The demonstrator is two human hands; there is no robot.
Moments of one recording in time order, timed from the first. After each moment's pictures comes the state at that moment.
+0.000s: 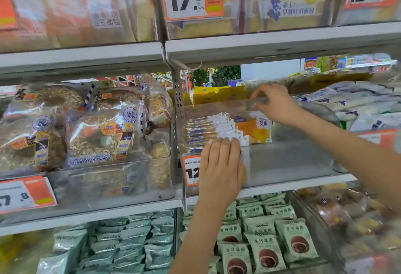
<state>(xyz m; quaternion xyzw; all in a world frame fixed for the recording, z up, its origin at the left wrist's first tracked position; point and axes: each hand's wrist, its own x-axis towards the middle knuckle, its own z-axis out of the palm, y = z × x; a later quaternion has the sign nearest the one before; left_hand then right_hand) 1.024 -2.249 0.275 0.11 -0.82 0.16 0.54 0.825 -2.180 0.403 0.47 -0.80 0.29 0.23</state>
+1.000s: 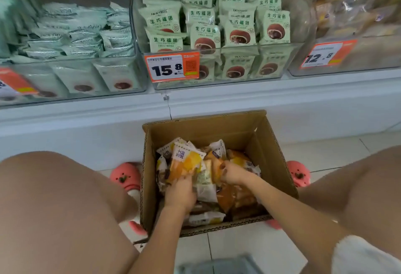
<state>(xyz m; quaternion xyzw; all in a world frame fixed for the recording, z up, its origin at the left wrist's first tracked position) 1.233 -2.097 -0.129 0.35 -0.89 -0.24 -0.17 1.079 -2.006 -0.109 0.31 -0.83 0.10 -0.45</state>
